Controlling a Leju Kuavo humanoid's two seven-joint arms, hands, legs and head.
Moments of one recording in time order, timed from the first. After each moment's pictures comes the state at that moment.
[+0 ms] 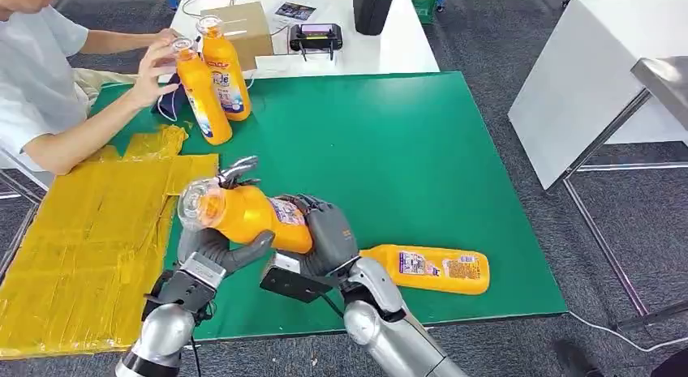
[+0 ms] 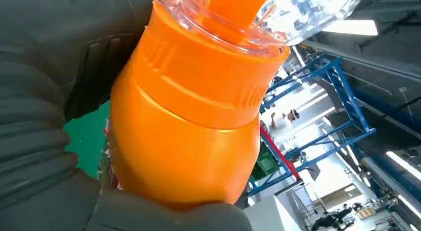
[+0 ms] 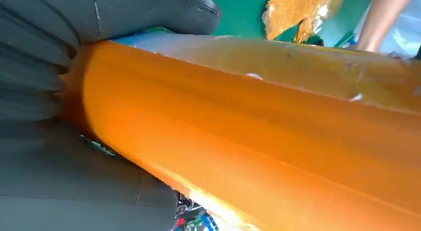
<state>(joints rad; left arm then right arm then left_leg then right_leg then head) -0.15 -0.01 -0.41 -1.66 -0.46 0.16 -0.32 -0.33 0.21 0.66 -1.13 0.77 -0.32 -0.14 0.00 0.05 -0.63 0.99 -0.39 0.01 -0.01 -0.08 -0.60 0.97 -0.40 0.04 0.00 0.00</state>
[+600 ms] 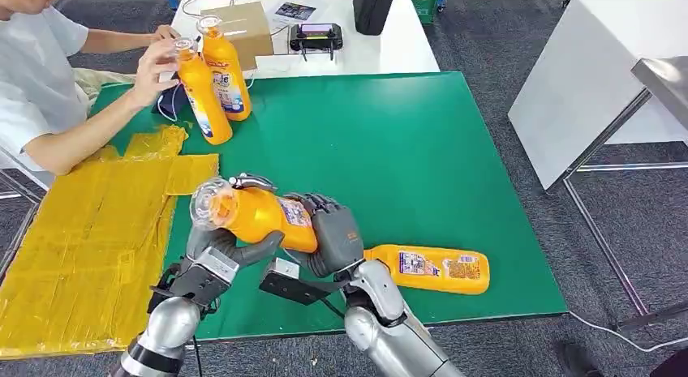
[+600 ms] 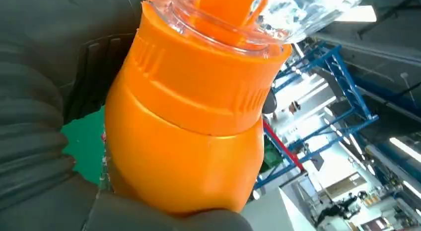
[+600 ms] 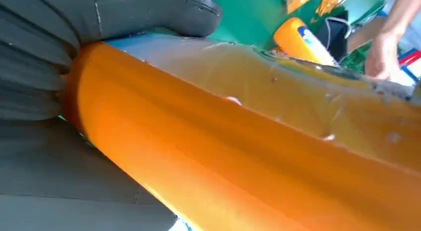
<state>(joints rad) -0.20 -0.01 -0.42 -1.61 -0.48 0.12 -0.28 -0.31 0.21 0.66 -1.13 0.89 -0.43 -0.10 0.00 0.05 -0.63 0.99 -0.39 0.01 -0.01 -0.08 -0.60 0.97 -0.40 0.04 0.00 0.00</state>
